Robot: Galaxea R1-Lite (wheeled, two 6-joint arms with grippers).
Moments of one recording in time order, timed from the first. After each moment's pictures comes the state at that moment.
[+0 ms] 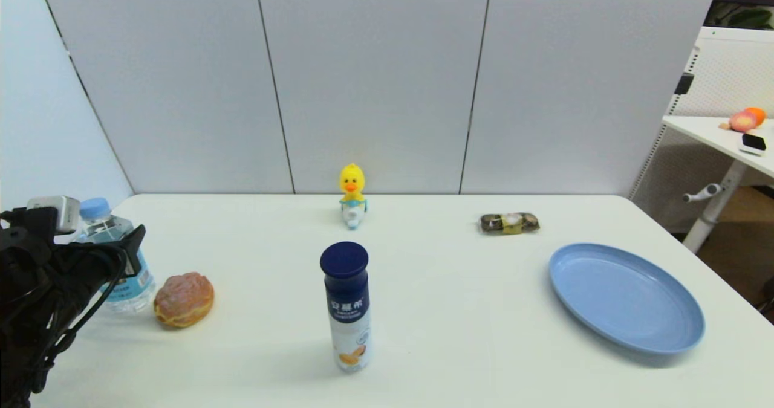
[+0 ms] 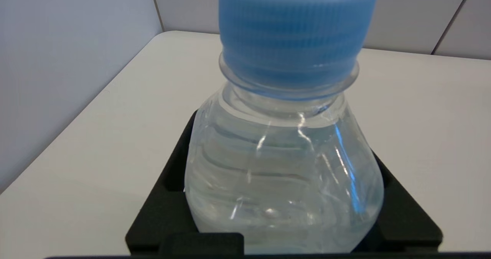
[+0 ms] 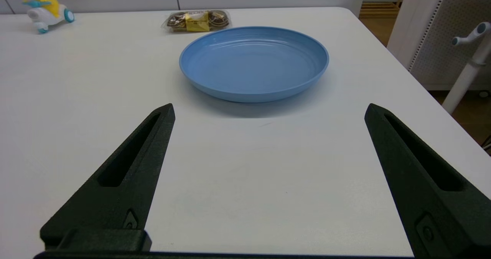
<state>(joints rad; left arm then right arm) 0.21 1.86 -0.24 -1.52 0.00 0.04 -0.01 0.00 0.00 0.00 -0.01 0.01</state>
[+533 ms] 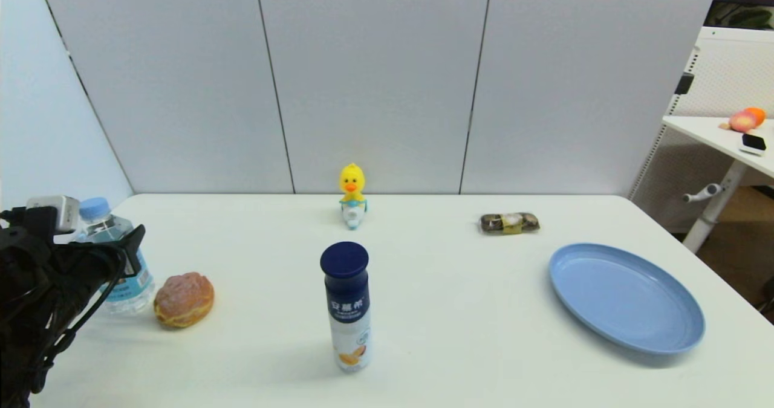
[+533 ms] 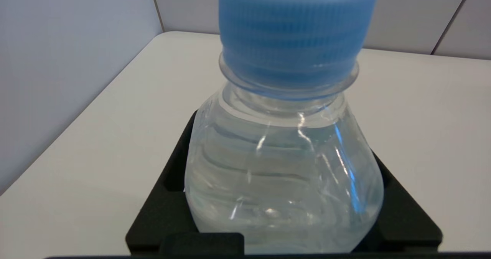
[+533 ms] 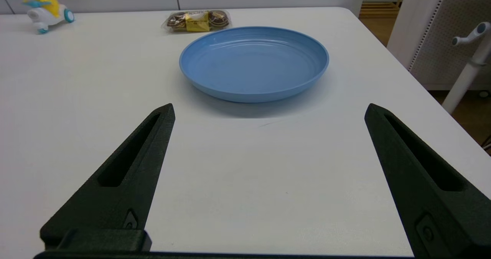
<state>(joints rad) 0.21 1.85 -0.24 -1.52 0.00 0.04 -0.01 0.00 0.00 0.00 -0.01 0.01</state>
